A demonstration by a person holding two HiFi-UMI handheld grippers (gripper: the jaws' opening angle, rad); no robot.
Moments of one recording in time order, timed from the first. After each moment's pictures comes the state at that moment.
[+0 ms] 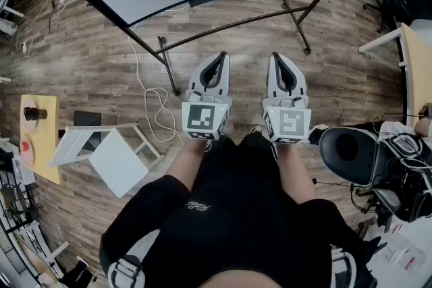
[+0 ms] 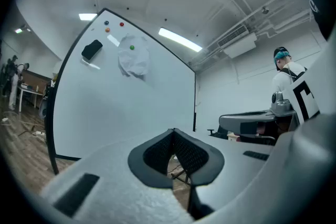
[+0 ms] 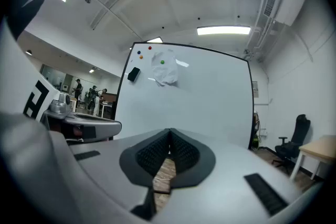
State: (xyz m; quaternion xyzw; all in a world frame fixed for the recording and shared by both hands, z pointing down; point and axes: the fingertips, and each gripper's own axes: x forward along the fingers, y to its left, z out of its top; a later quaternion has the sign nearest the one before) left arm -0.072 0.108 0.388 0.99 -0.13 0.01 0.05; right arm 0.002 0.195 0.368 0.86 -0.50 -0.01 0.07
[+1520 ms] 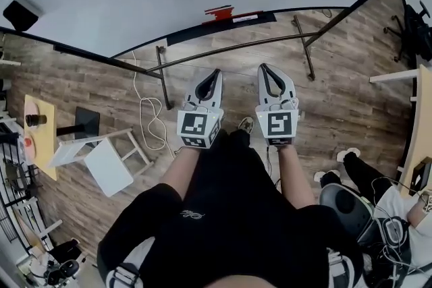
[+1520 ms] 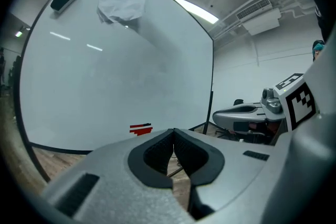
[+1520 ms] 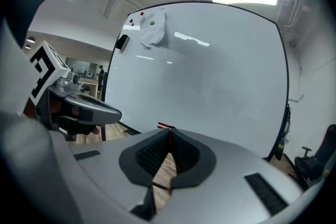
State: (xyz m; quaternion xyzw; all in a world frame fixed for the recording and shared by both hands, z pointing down) left arm 0.178 0.031 0.468 0.97 -0.19 0.12 0.08; right arm 0.271 0.092 0.454 0.77 -0.61 0.04 0.17
